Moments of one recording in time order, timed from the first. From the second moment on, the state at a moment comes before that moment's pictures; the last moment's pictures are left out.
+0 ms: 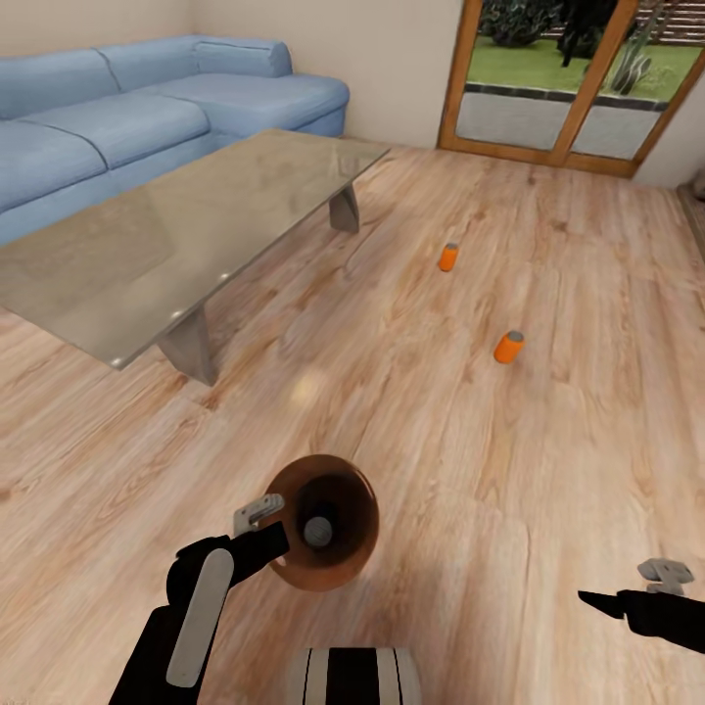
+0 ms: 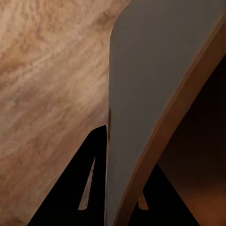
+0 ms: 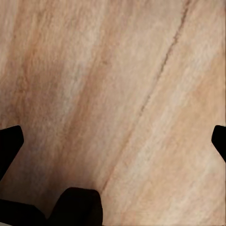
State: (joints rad) left arm -0.29 -0.17 0.00 -1.50 0.57 0.90 0.43; right arm -0.08 -0.61 -0.21 -1.31 -0.42 0.79 0.60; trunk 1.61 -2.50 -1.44
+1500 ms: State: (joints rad) left arm -0.29 -0.17 0.00 -1.50 0.62 0.90 0.43; right arm -0.08 -0.58 -0.20 -1.30 -0.41 0.78 0.43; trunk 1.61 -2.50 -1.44
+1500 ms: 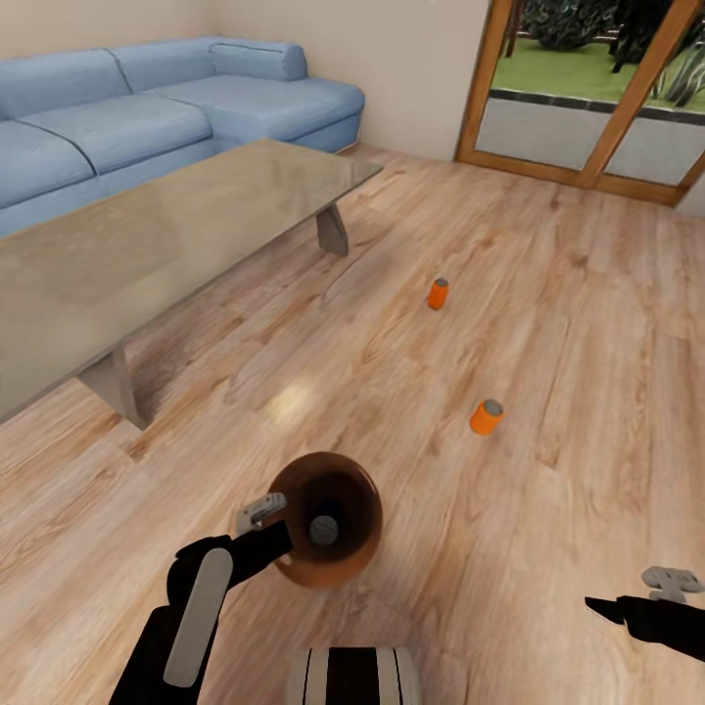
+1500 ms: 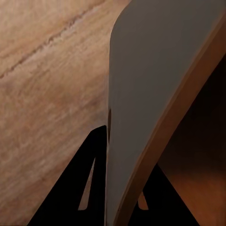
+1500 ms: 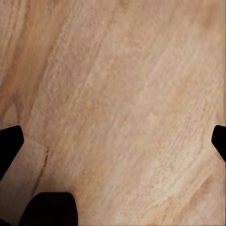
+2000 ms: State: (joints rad) left arm -0.29 -0.17 0.00 -1.50 0.62 0.90 0.43; right arm -0.08 -0.43 -0.17 -1.26 -0.35 0.78 0.14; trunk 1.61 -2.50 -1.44
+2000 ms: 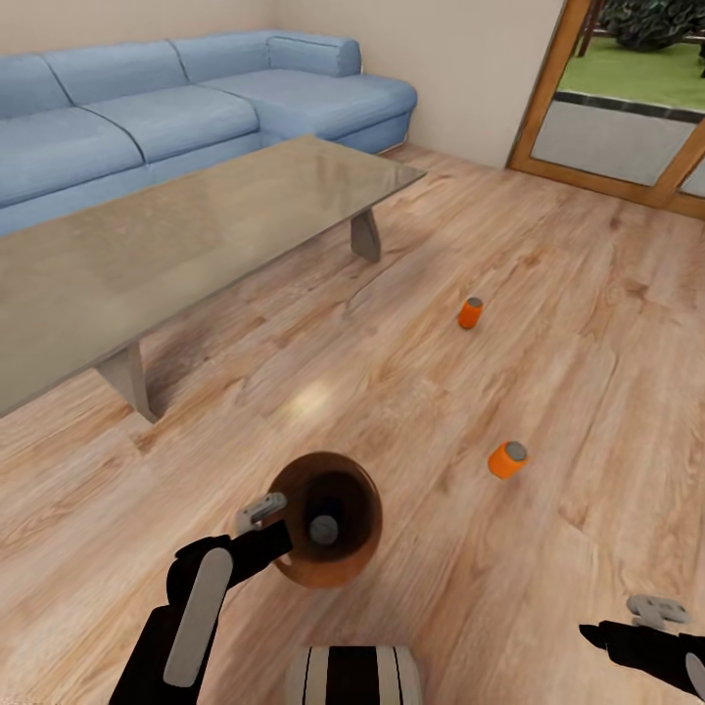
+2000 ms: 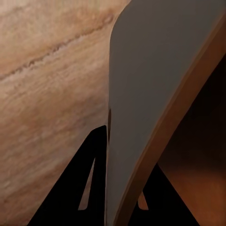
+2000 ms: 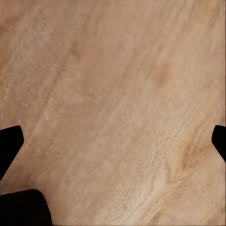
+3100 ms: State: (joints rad) left arm -0.29 -0.17 0.00 -1.50 0.63 0.90 0.43; right arm -0.14 -0.33 -0.10 -1.36 -0.24 0.93 0.13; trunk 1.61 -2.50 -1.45
